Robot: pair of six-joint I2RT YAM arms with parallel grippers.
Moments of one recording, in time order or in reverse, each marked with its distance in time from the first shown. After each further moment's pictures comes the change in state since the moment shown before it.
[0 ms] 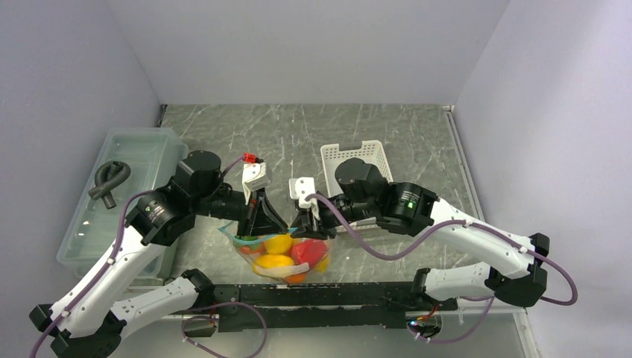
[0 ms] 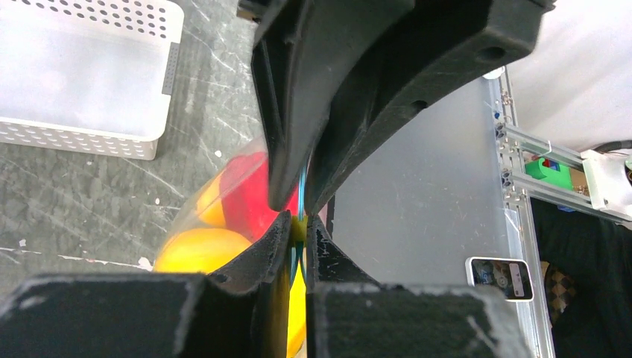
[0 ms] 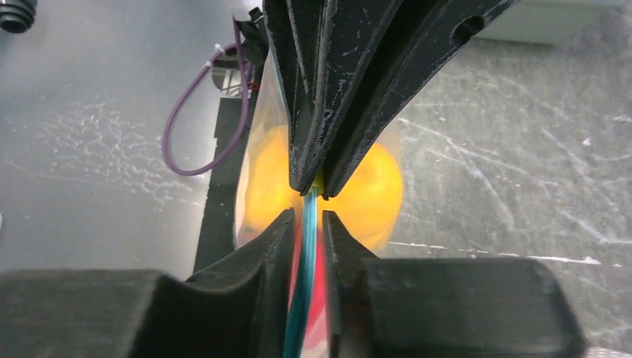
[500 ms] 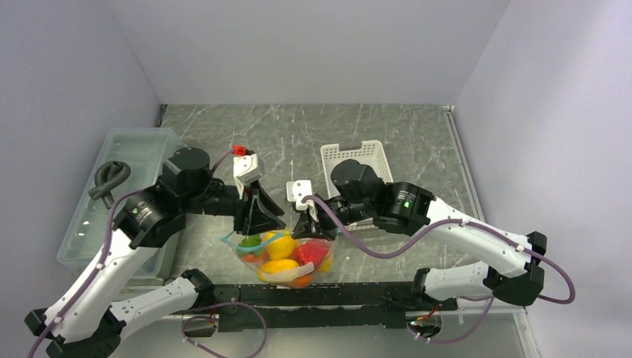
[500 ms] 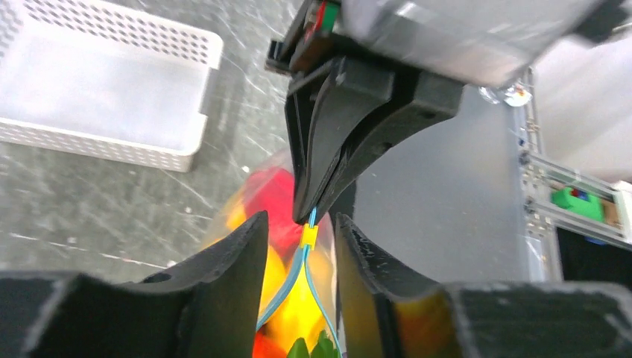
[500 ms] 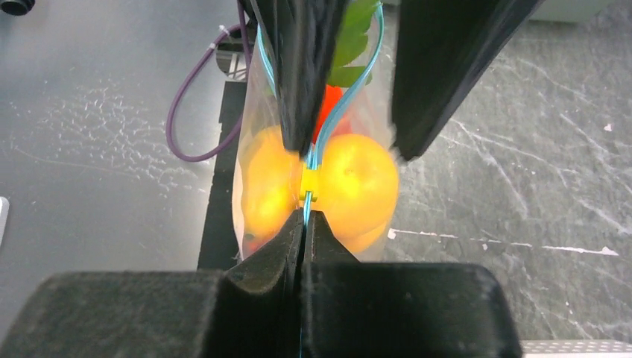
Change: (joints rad) left arm 0.000 -0.003 0.050 -0.010 -0.066 -0.024; right arm -0.002 0.019 0.000 -0.026 -0.014 0.001
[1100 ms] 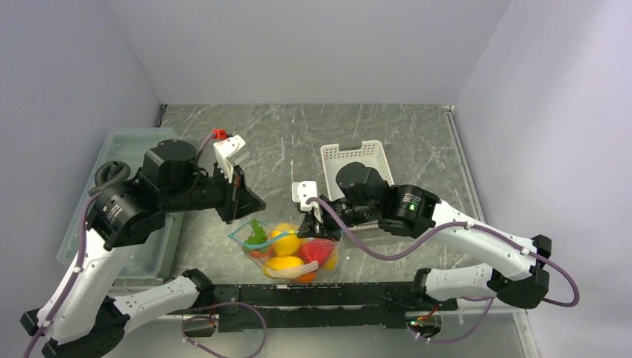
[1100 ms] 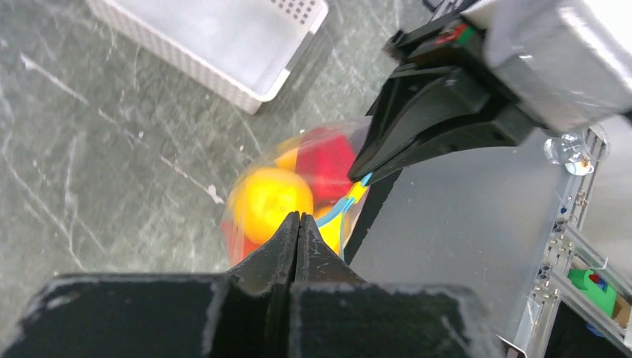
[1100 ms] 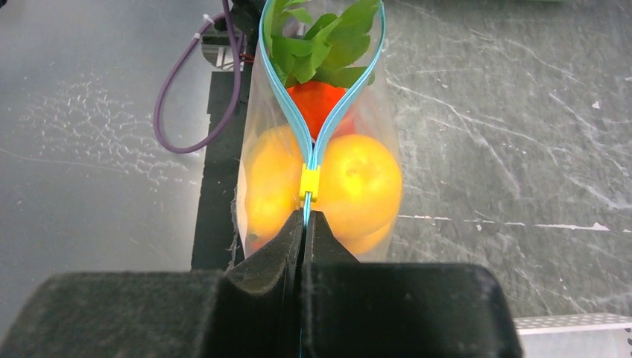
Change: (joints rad) left arm 0.000 0.049 0.283 -0.282 -0.342 -0.116; right arm 0.000 -0.035 -0.035 -0.022 0.041 0.002
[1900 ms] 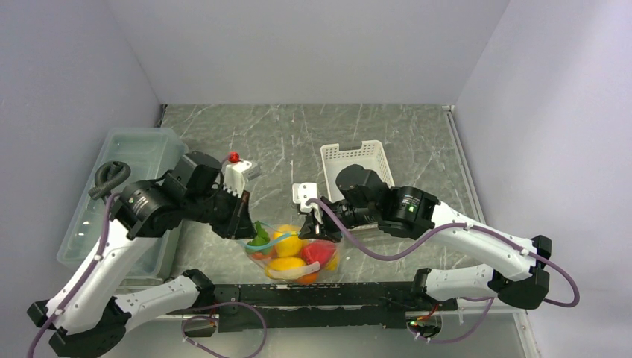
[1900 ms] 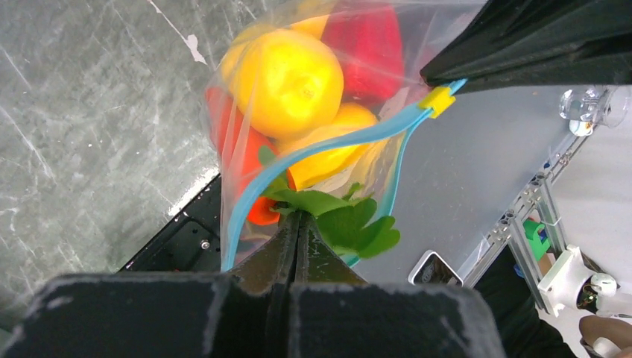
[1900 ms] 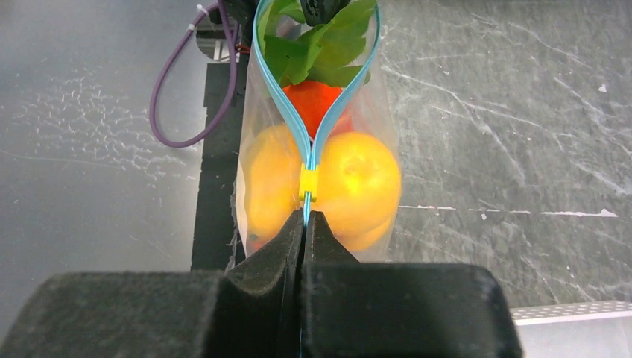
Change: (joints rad) left arm 0.000 0.023 -0.106 -0.277 -0.046 -0.124; right arm 0.000 -0.013 -0.027 0.002 0.024 0.013
